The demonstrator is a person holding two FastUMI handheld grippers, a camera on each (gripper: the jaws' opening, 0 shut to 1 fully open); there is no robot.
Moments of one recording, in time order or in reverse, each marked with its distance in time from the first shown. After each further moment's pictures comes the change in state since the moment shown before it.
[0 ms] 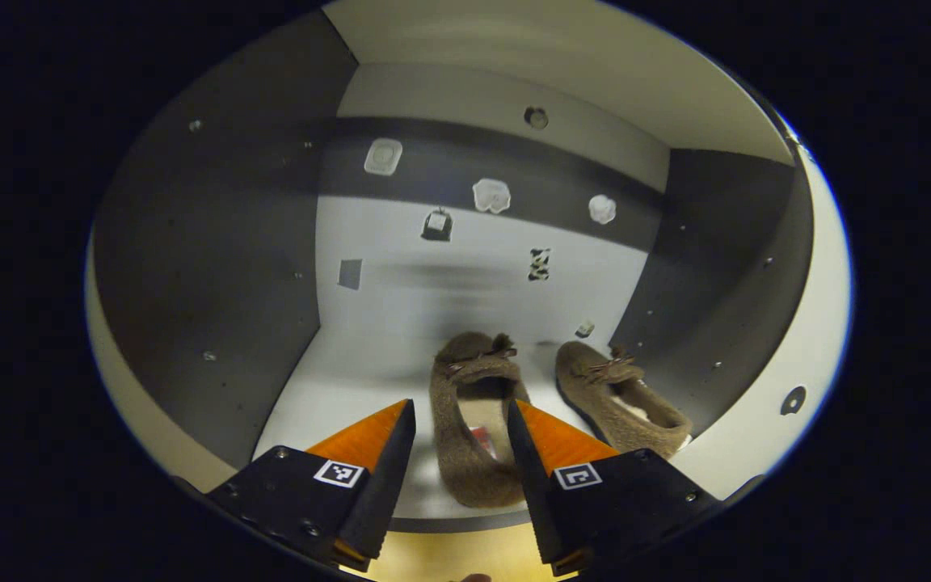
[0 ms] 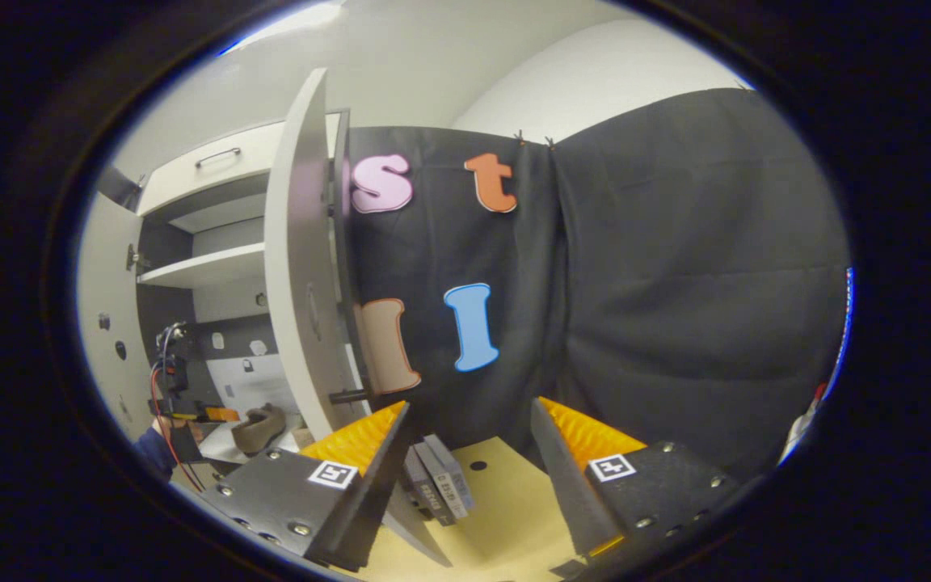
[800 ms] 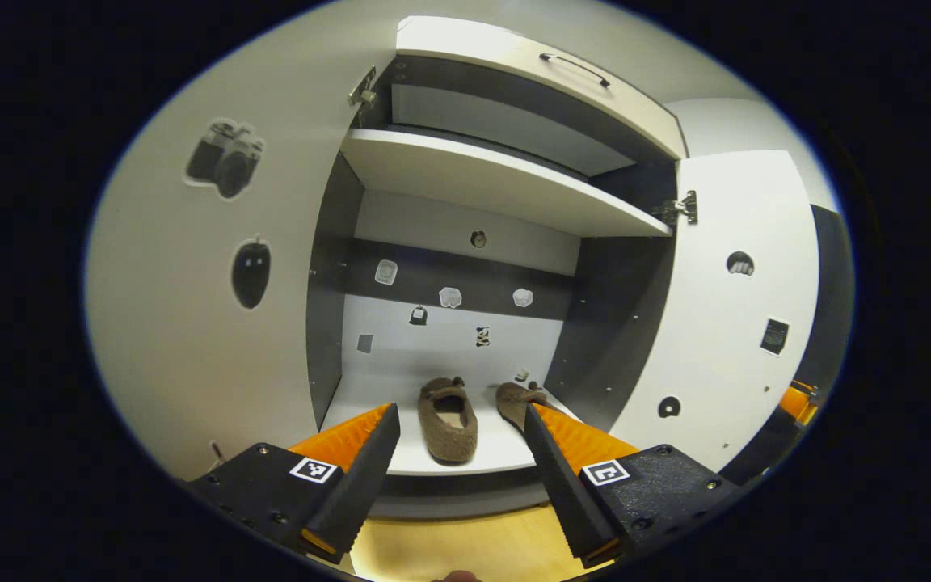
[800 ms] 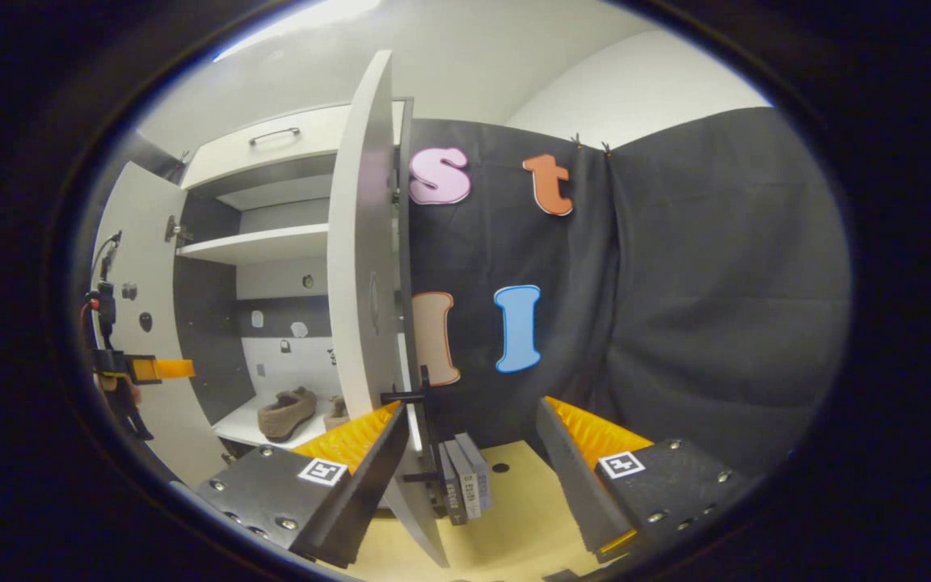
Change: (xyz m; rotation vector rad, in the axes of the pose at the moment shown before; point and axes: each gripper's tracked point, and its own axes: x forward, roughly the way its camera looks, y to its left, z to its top) left arm -0.197 -0.031 0.035 0.025 -0.230 -0.100; right arm 0.001 0.052 -0.003 -0.089 0.014 0.151
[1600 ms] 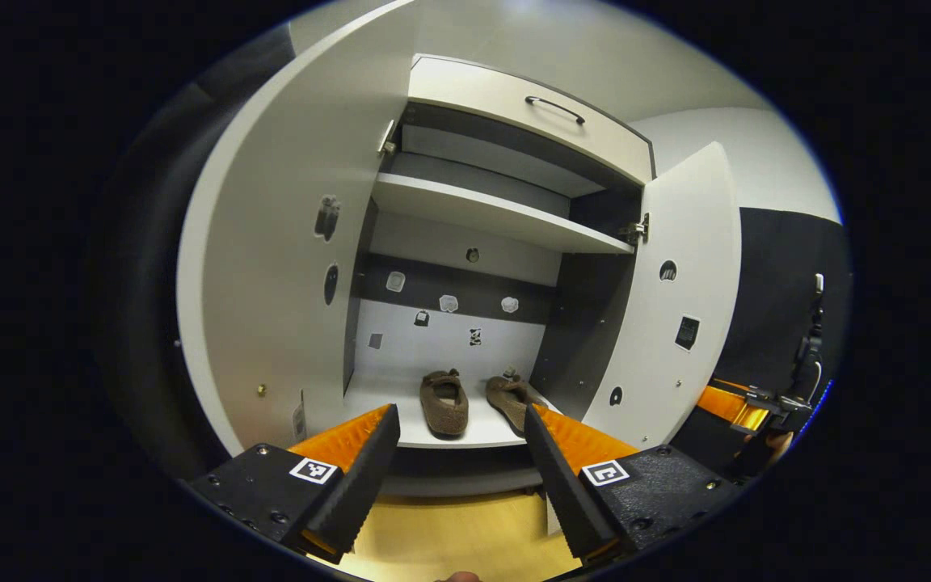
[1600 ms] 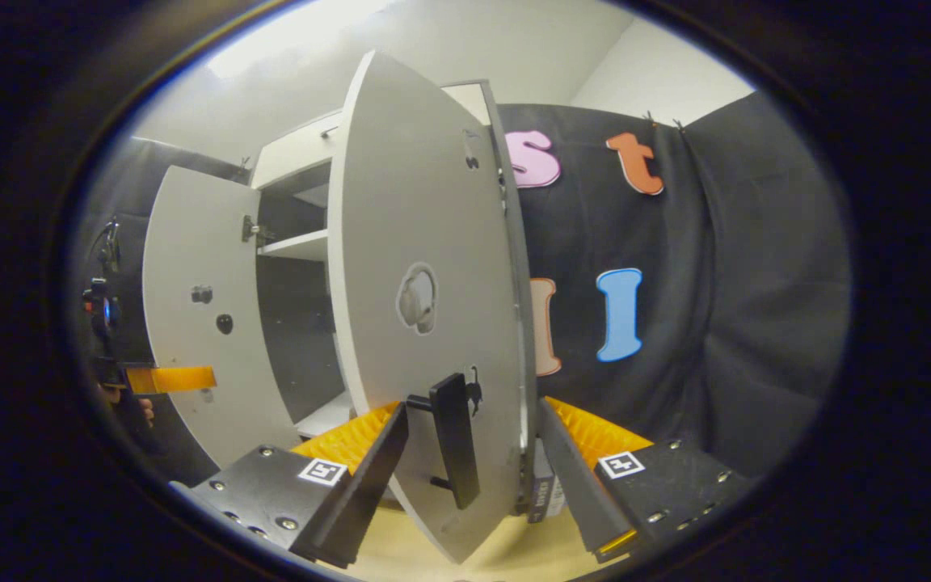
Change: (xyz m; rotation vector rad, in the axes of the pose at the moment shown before) left arm -0.091 -0.007 0.006 -0.014 -0.044 0.011; right arm 0.016 0.110 -0.012 0.051 0.061 0.337
